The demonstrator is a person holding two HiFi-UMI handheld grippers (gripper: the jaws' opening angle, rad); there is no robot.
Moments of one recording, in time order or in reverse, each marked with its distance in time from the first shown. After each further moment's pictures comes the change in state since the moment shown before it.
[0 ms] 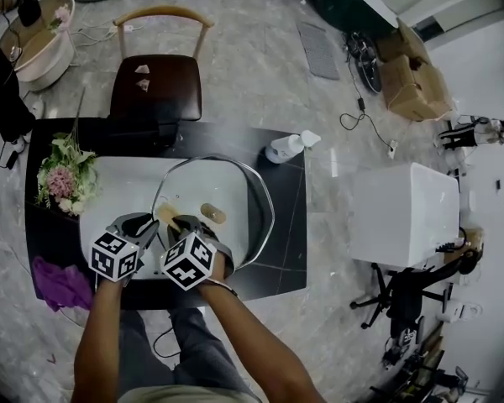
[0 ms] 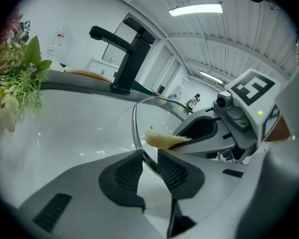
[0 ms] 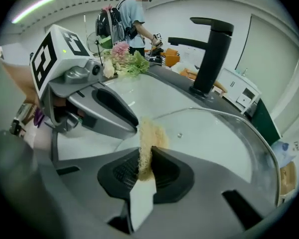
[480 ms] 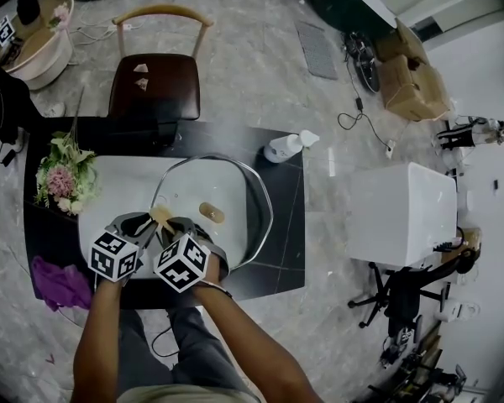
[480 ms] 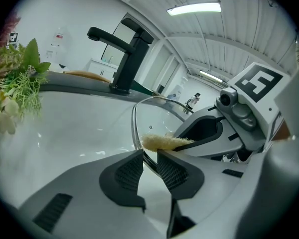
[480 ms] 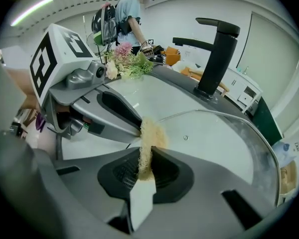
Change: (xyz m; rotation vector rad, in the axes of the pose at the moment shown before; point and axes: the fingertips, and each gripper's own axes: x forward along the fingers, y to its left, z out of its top) left arm -0.001 -0.001 -0.001 0.011 0.006 0.002; right arm -0.001 0.014 0.006 0.008 0.013 0.018
